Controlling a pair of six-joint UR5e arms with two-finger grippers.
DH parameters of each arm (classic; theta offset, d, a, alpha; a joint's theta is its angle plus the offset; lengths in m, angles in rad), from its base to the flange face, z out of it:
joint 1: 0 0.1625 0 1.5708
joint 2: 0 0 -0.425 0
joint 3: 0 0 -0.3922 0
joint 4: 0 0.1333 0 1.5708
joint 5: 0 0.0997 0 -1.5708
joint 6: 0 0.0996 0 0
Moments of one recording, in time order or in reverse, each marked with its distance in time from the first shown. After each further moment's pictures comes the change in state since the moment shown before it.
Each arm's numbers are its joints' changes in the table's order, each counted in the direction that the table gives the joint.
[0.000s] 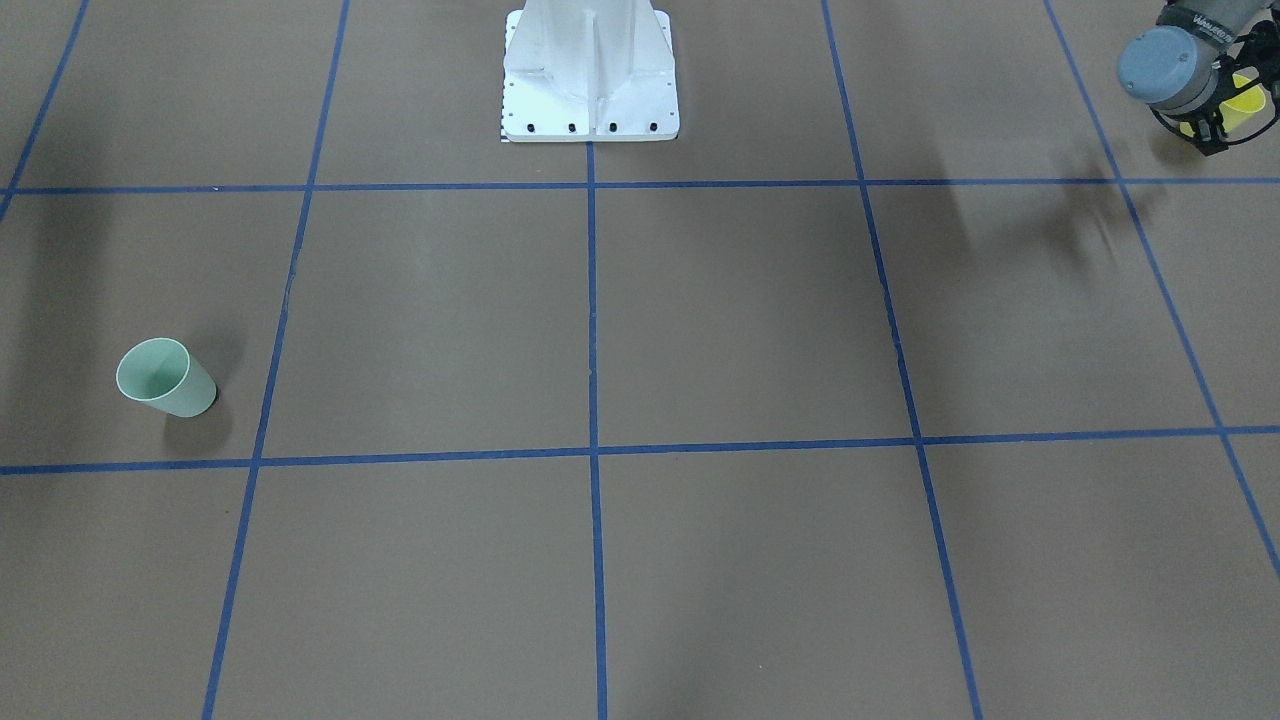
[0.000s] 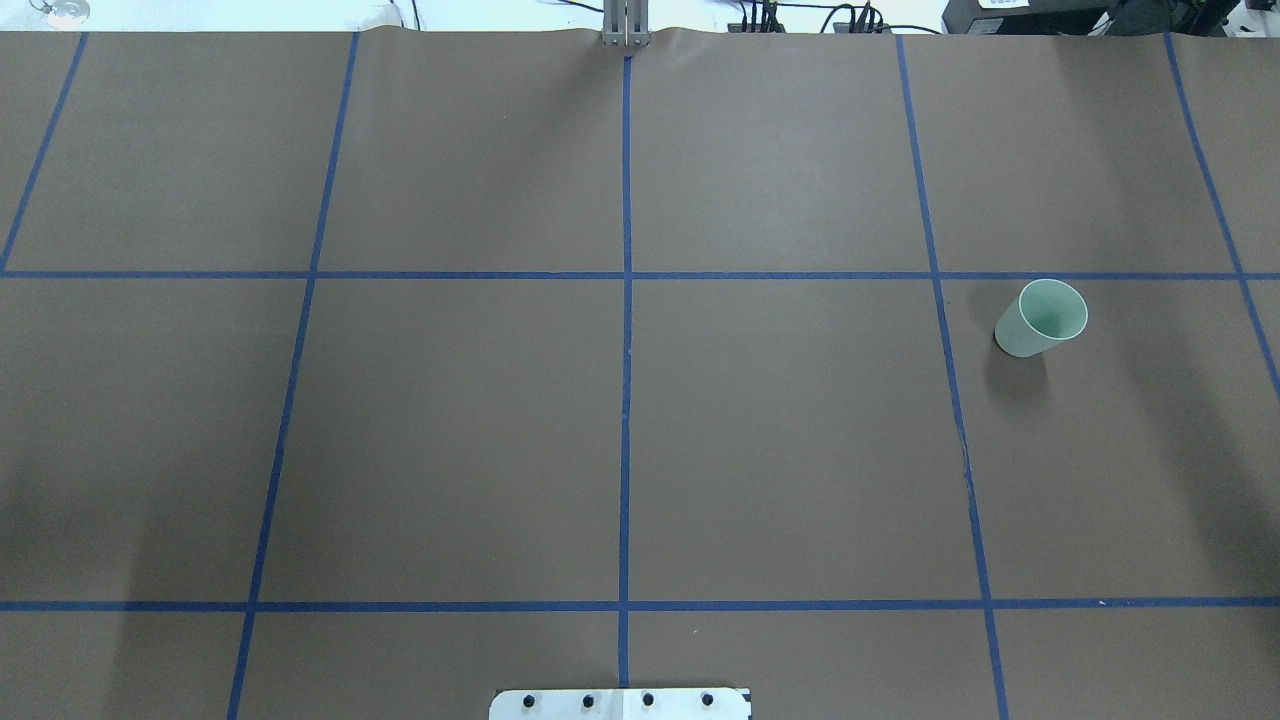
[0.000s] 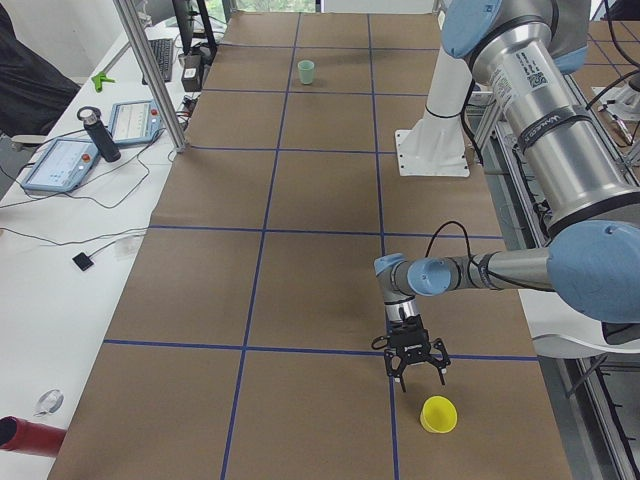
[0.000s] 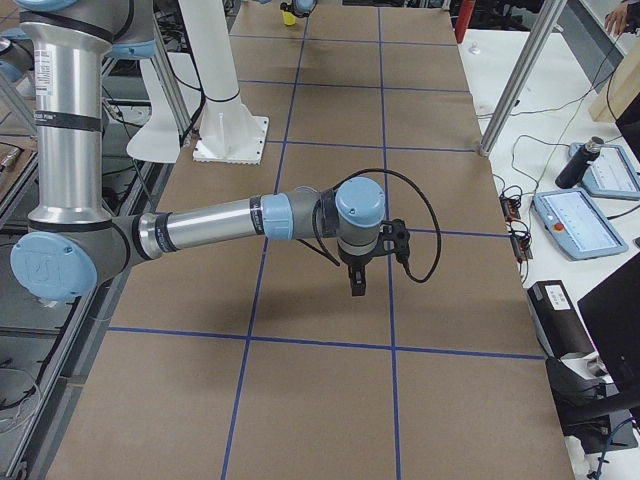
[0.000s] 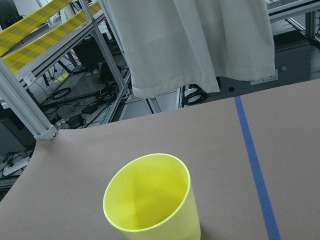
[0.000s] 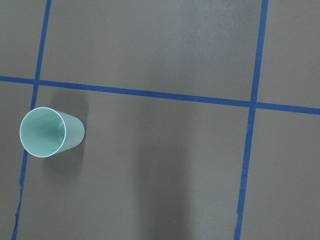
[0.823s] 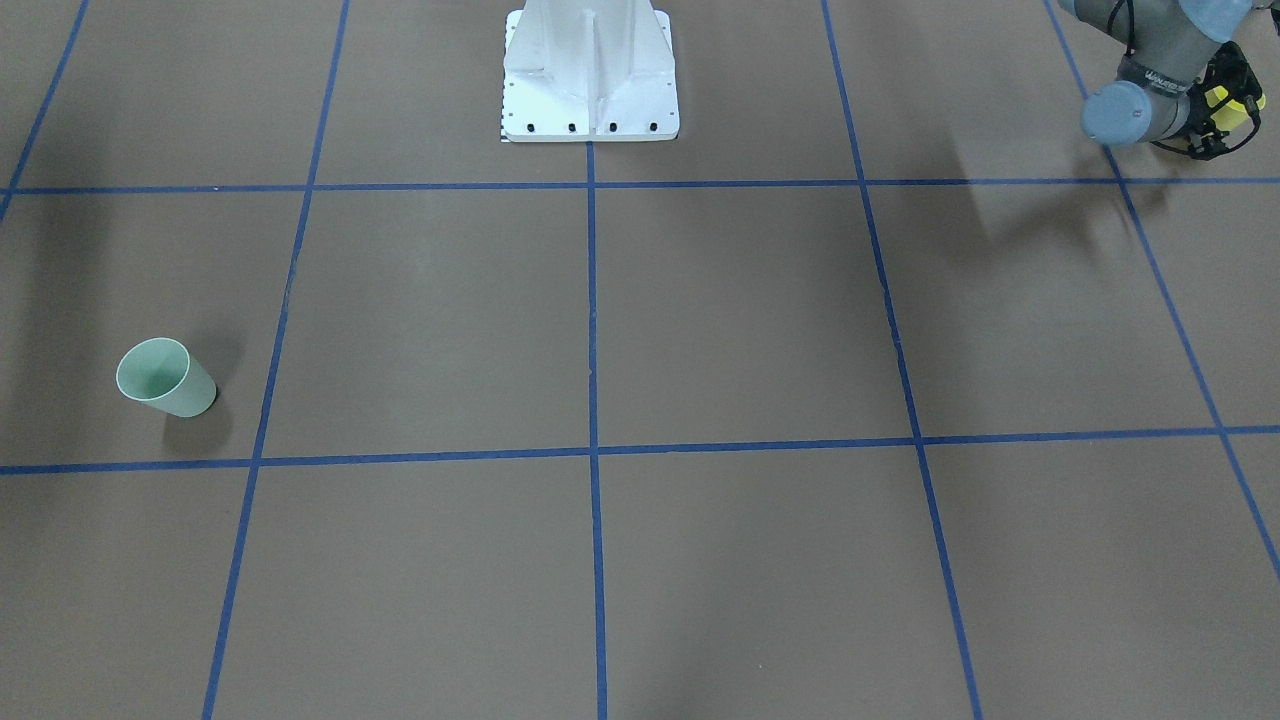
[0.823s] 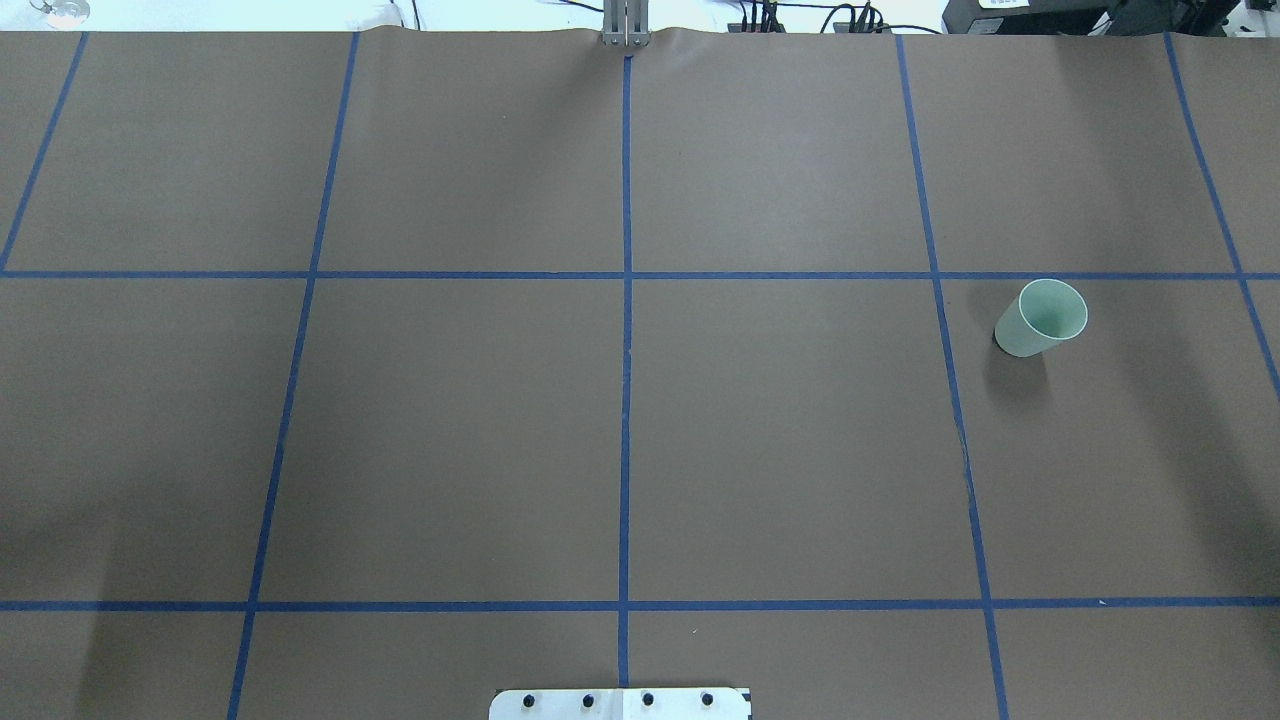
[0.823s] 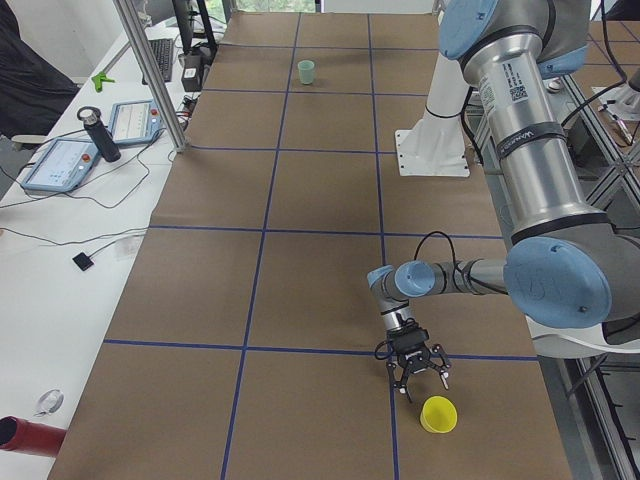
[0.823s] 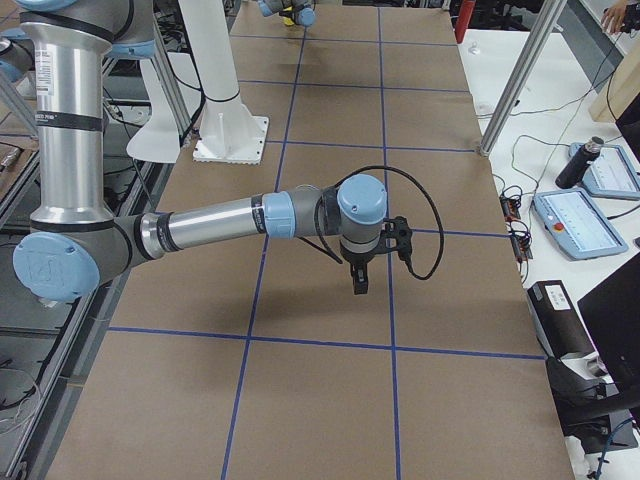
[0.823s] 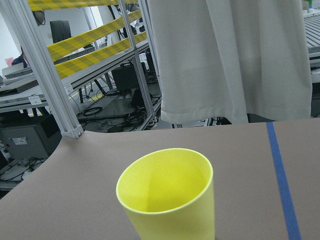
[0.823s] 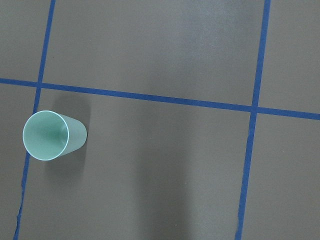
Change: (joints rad) left arm 0.043 -0.104 0.120 0.186 -0.016 -0.120; right arm 0.001 0.008 0.000 -0.002 -0.001 0.000
